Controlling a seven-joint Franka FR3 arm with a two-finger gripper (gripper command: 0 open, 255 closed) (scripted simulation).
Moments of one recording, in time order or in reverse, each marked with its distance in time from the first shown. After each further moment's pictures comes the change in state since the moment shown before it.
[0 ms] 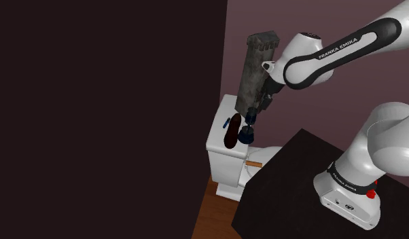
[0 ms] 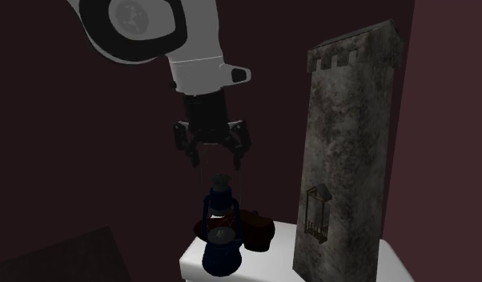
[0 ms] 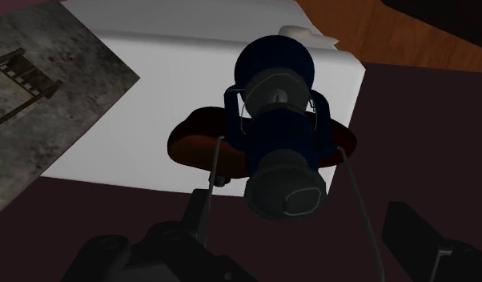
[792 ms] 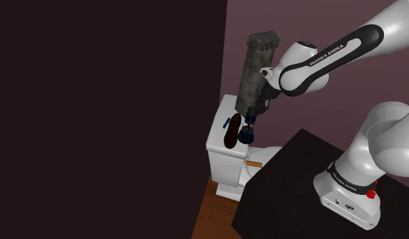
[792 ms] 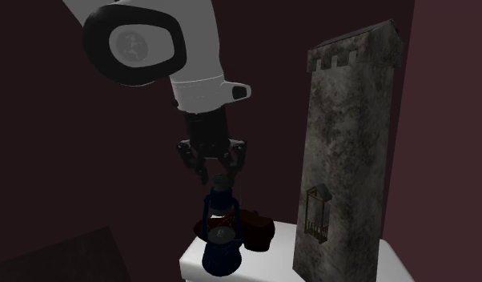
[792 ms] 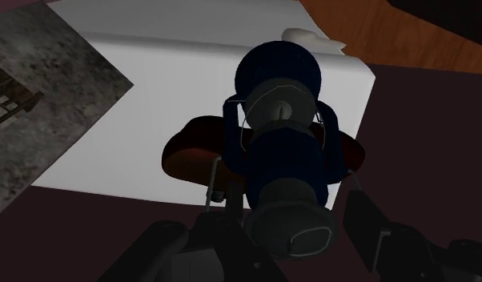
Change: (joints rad) arm 0.052 0.083 -0.045 -0.020 0.057 0.109 -0.059
